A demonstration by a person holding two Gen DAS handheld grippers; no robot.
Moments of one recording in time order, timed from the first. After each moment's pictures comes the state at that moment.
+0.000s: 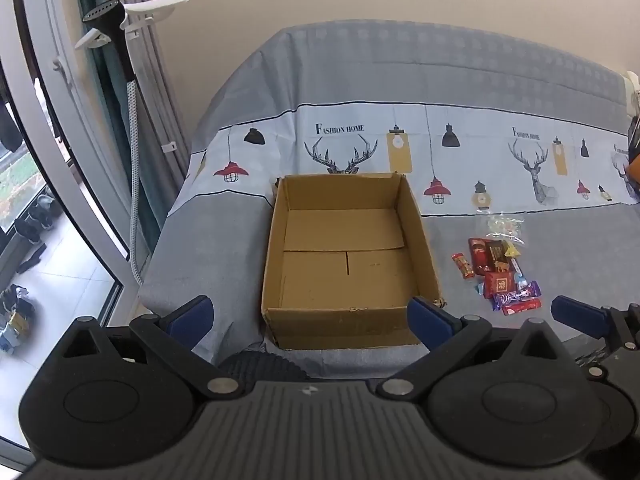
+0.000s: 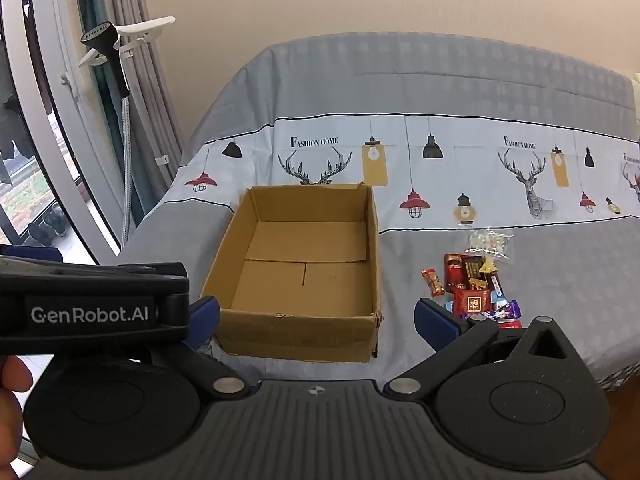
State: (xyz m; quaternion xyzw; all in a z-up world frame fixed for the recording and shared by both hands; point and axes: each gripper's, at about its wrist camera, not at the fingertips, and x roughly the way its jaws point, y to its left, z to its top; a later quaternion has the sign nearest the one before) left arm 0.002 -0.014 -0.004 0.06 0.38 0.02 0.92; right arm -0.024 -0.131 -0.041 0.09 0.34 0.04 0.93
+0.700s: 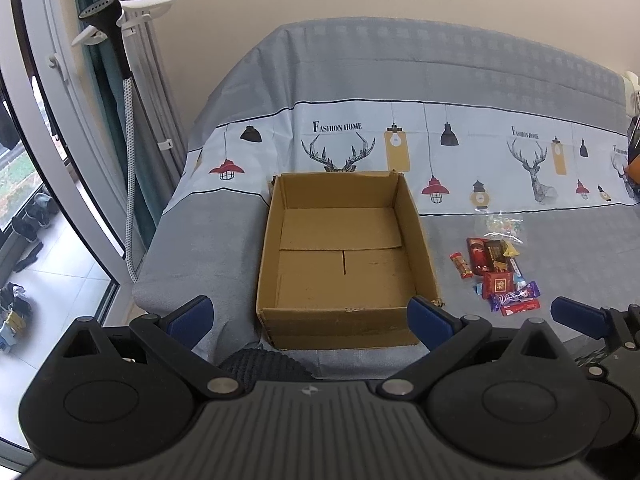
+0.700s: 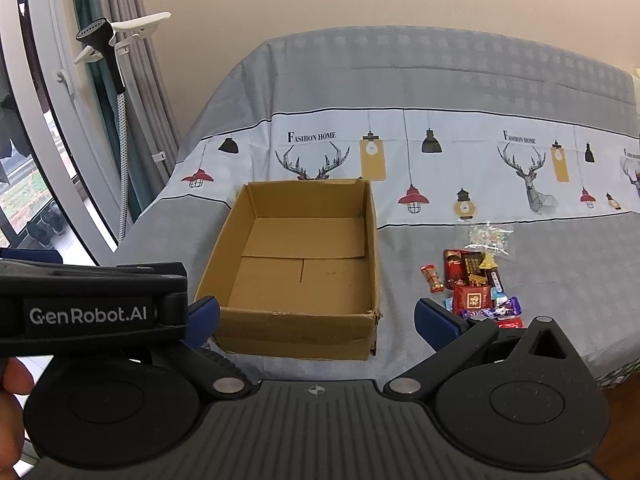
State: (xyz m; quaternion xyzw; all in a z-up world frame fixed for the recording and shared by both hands) left arm 0.005 -0.011 -0.013 0.06 0.38 0.01 0.92; right arm -0.017 -0.136 -0.047 0.09 0.34 0.04 0.93
